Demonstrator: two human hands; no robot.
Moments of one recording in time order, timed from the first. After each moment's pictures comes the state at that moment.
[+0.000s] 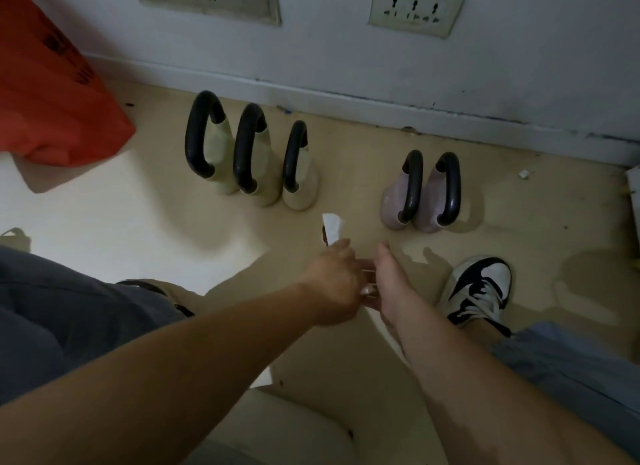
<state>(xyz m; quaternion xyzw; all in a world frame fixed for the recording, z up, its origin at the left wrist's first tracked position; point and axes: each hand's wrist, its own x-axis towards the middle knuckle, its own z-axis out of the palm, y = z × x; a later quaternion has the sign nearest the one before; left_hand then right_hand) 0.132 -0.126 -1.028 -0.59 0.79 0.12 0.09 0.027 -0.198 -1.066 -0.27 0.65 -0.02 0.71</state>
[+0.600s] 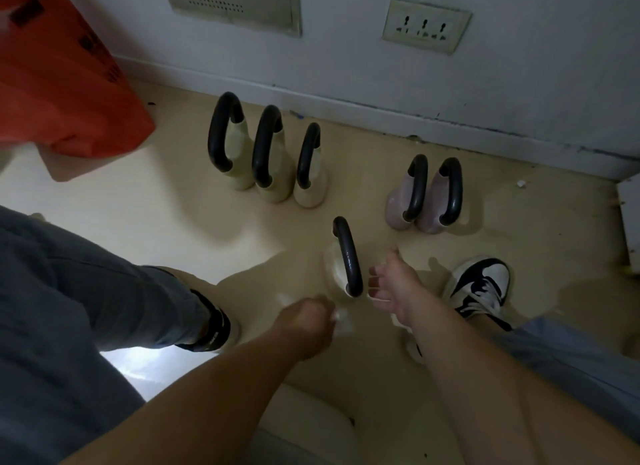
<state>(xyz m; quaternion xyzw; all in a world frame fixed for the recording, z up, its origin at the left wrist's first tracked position) 0.121 -0.028 -1.064 -0.78 0.51 0.37 -0.02 0.009 -0.182 -1.043 -0.36 0.66 0.02 0.66</state>
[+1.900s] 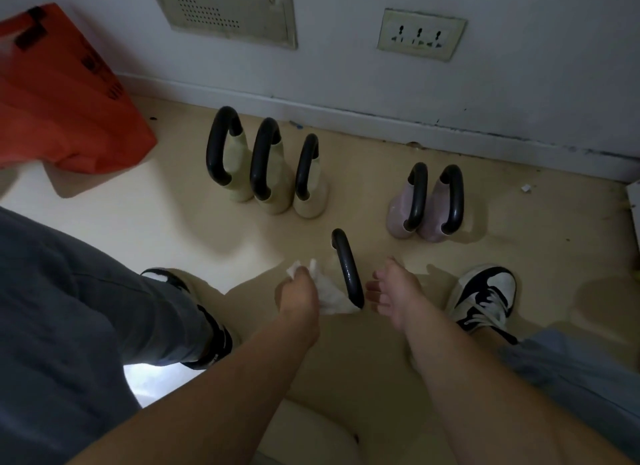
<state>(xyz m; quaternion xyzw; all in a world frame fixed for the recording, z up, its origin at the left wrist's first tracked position) 0.130 -0.083 -1.034 -0.73 -0.19 0.43 -0.50 0.020 -0.189 -1.046 -0.31 0.66 -0.04 0.68</state>
